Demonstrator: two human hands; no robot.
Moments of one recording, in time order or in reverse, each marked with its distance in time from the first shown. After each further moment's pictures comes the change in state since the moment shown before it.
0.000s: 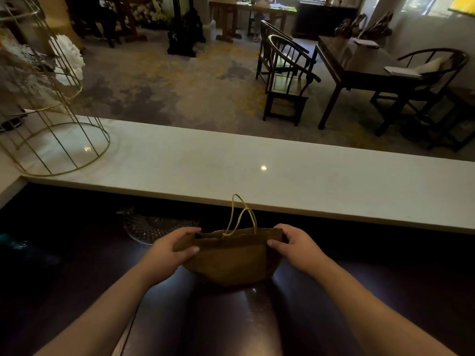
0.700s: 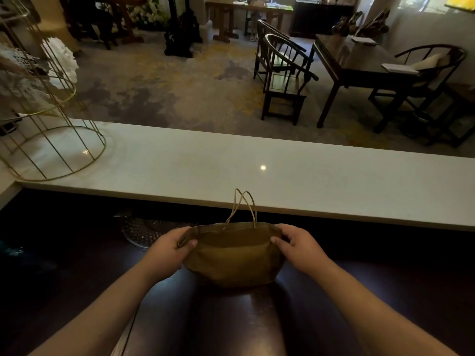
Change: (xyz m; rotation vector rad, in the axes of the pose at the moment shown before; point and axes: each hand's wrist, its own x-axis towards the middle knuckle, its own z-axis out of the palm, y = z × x) left_hand 0.016 0.003 0.005 0.170 0.038 0.038; right_hand -0.004 -0.002 -0.006 -0.111 0.035 -0.084
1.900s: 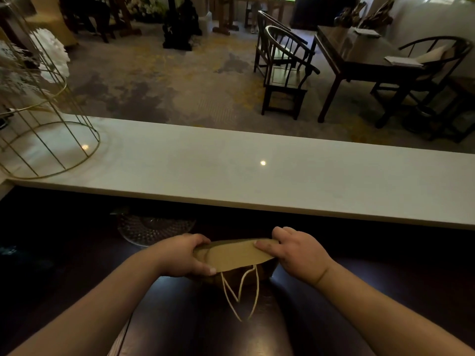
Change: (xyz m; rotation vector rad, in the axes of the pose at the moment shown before) left_hand 0.011 0.053 0.000 0.548 -0.453 -0.149; right_hand 0.004 0.016 -0.007 -1.003 0.009 -0.711
